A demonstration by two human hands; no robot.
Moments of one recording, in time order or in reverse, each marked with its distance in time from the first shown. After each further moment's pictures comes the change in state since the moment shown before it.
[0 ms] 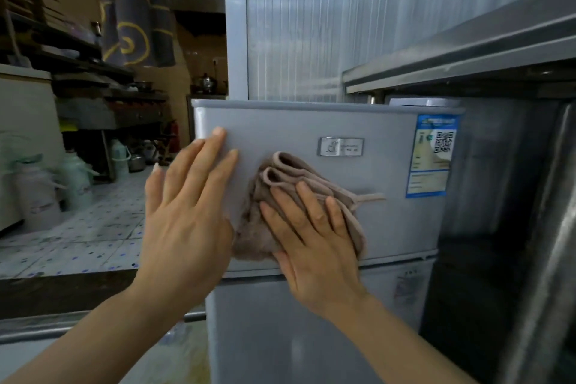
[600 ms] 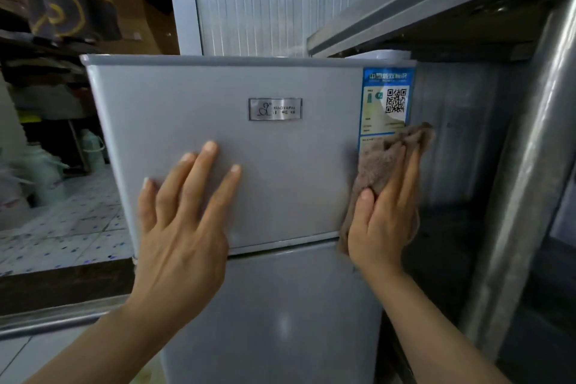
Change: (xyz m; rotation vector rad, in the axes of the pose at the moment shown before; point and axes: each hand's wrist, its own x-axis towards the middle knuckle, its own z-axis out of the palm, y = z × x) left_hand -0.021 0.051 0.061 0.119 0.066 0.115; right_hand -0.061 0.100 0.005 0.266 0.271 0.779
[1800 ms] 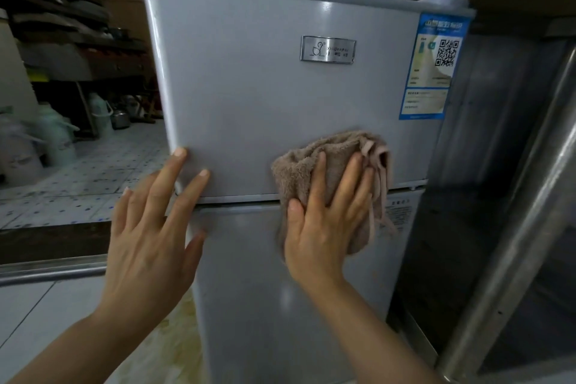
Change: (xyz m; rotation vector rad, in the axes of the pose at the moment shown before) left_hand -0.080 -0.057 -0.001 -0.042 -0.093 -0.075; right_hand -0.099 -0.083 0.030 -0.147 -0.197 -0.112
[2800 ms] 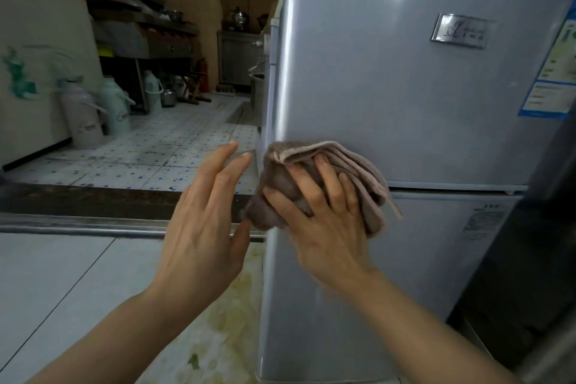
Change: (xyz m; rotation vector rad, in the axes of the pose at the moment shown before) left_hand -0.029 -0.032 -0.024 -0.328 -0.059 -0.147; right_hand -0.020 -0.054 0.023 -0.084 -0.076 -0.682
